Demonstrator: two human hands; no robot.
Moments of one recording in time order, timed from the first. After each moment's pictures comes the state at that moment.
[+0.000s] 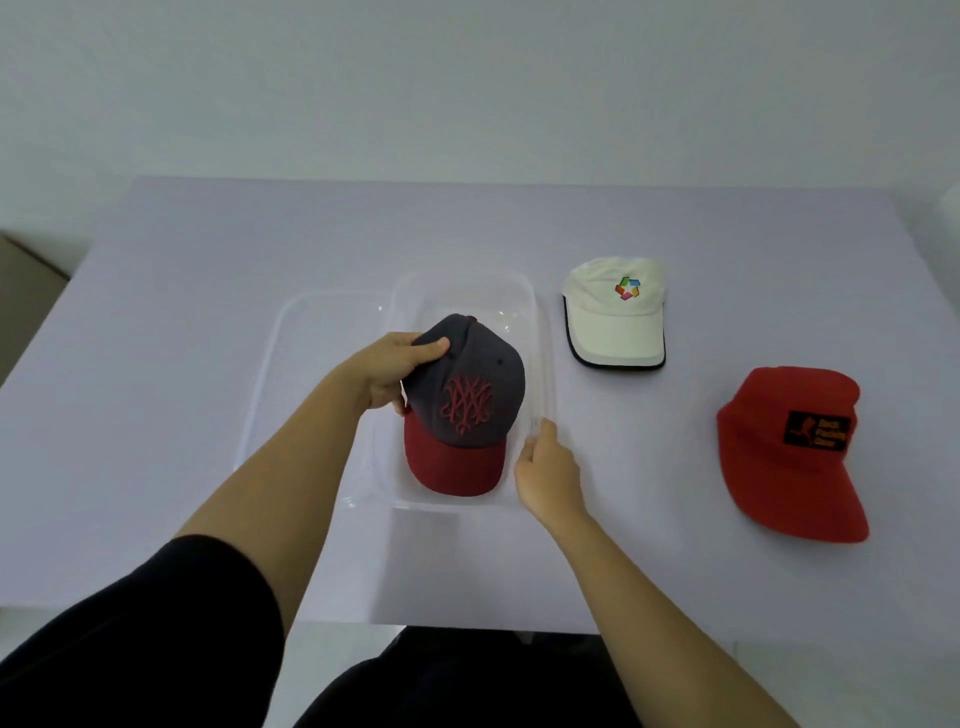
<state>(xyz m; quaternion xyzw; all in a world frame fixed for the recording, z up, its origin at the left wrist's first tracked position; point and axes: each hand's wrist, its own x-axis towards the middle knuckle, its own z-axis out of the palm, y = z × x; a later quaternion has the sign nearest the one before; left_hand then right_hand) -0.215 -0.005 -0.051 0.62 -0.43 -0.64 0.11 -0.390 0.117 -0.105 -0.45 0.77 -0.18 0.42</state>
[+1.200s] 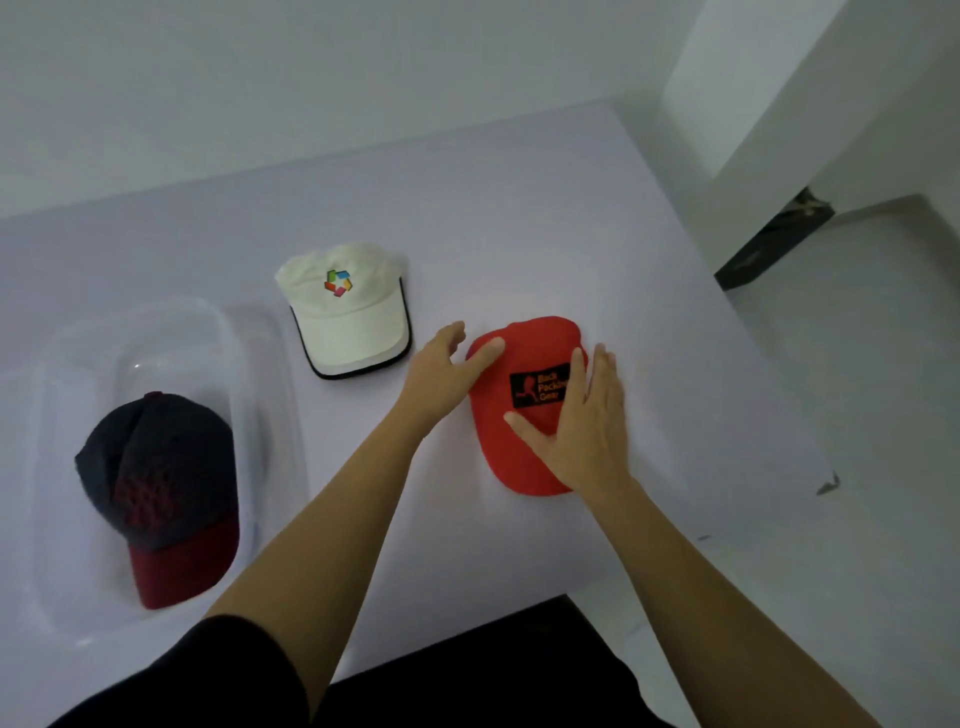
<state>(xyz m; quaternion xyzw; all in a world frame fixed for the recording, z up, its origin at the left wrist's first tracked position) -0.577 0.045 -0.090 0.54 -0.61 -0.56 0.14 -0.708 0.165 -0.121 -0.50 0.85 -0.12 0.13</state>
